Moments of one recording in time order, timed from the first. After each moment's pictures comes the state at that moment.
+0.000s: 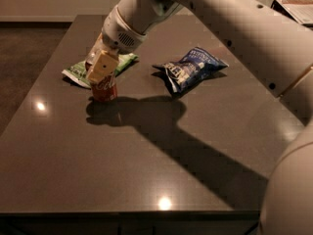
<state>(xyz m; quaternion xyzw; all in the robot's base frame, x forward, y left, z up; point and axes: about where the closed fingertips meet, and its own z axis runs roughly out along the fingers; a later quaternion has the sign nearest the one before) 0.570 0.144 0.937 -0.71 0.60 0.24 0.28</state>
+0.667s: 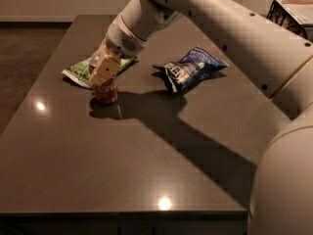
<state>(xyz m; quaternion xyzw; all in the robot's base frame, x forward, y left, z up) 0.584 0.144 0.917 -0.70 0.61 0.26 0.28</state>
